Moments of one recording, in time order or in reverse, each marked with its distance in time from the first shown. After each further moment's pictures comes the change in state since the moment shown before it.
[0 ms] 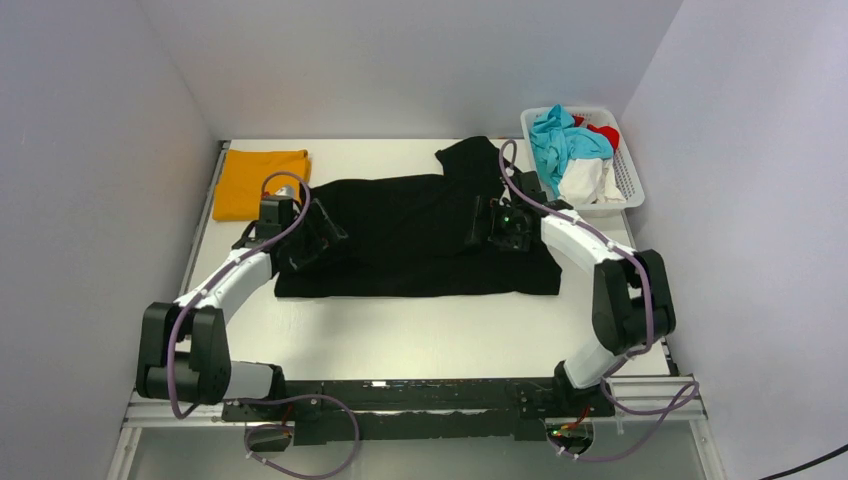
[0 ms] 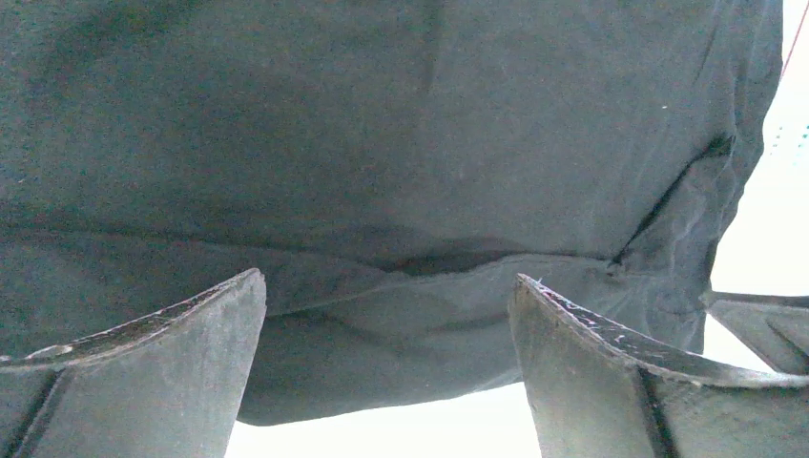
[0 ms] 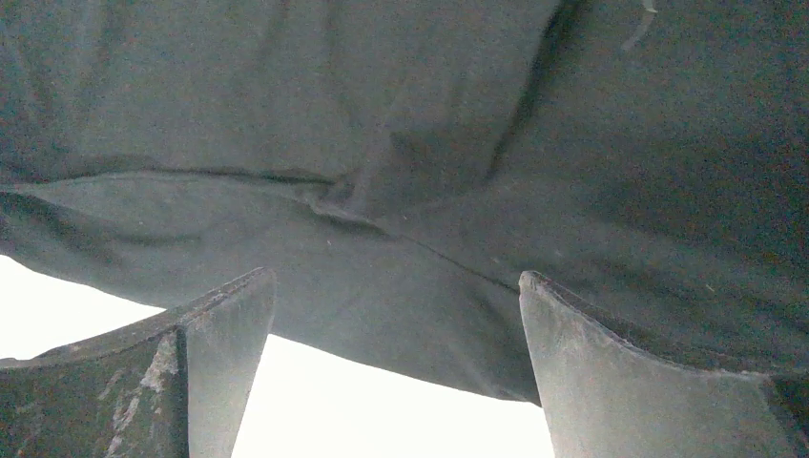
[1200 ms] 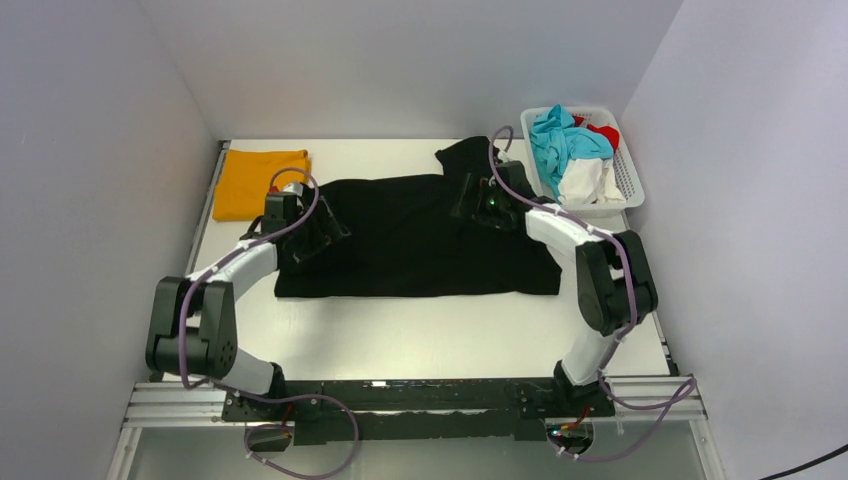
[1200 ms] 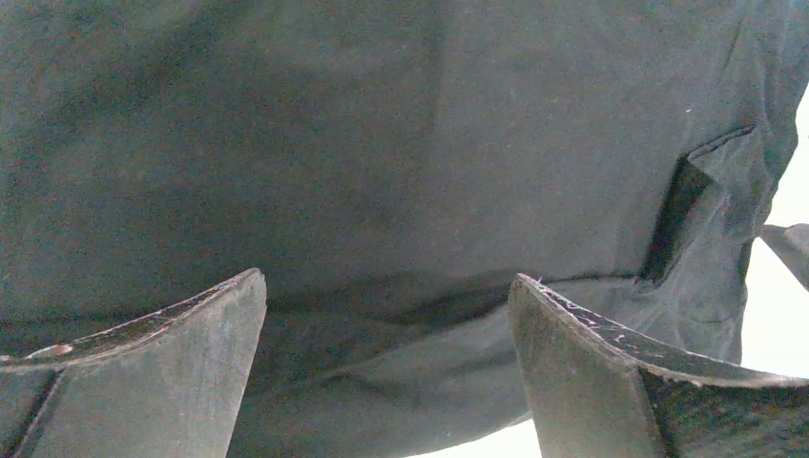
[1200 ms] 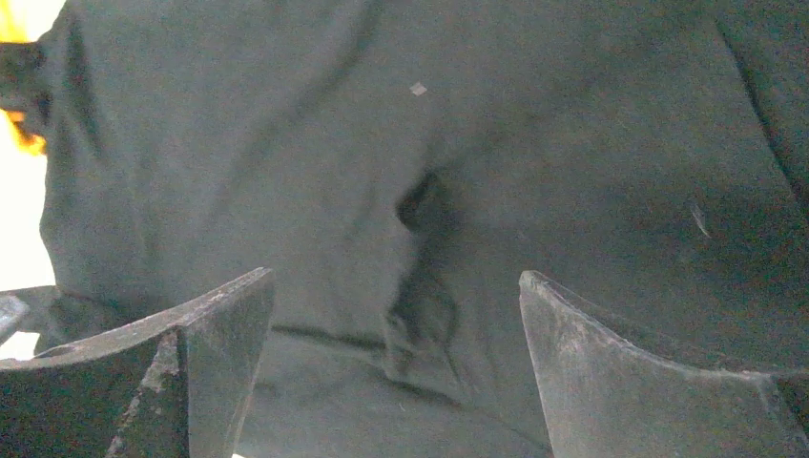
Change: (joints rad) left arm -0.002 0.110 0.006 0.101 0.024 0.084; right arm 0.046 0.193 0.093 0.359 0.031 0.142
